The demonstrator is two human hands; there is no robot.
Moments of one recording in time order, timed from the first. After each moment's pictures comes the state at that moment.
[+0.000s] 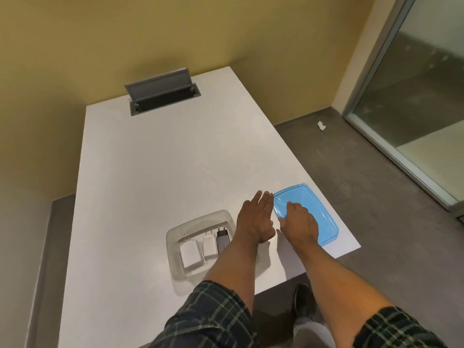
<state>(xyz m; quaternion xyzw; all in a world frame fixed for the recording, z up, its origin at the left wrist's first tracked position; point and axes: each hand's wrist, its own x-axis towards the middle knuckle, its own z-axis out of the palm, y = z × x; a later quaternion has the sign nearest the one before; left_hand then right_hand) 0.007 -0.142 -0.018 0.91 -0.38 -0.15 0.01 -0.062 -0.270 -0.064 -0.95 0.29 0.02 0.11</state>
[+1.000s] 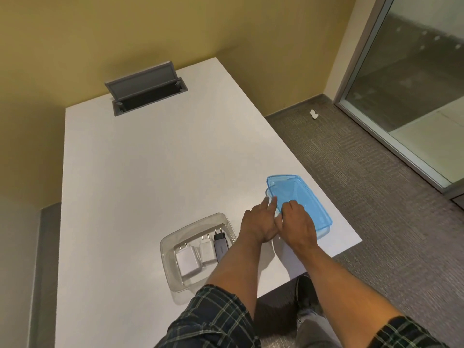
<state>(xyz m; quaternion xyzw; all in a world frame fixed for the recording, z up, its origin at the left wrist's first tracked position) 0.016 -0.166 -0.033 0.89 -0.36 -0.28 0.09 -0.063 -0.265 -0.070 -0.96 0.24 -0.09 0.14</state>
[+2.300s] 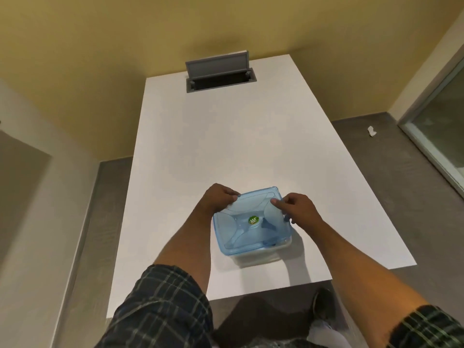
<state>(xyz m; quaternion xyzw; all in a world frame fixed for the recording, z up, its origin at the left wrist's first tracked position) 0.100 0.080 0.008 0.88 0.00 -0.28 0.38 0.000 -0.167 -0.022 -0.80 0.21 0.09 0.56</state>
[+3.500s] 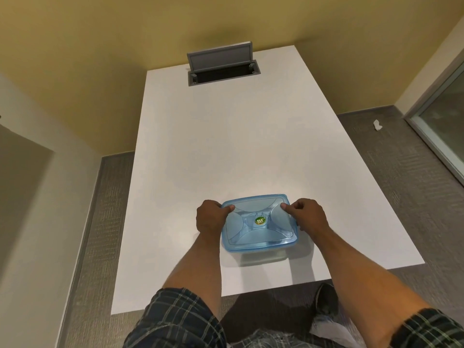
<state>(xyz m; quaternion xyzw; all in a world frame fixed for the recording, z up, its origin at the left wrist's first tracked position) 0.055 0.100 -0.032 0.89 0.18 -0.18 0.39 -0.010 -0.166 -0.041 -0.83 0.28 0.09 0.47</state>
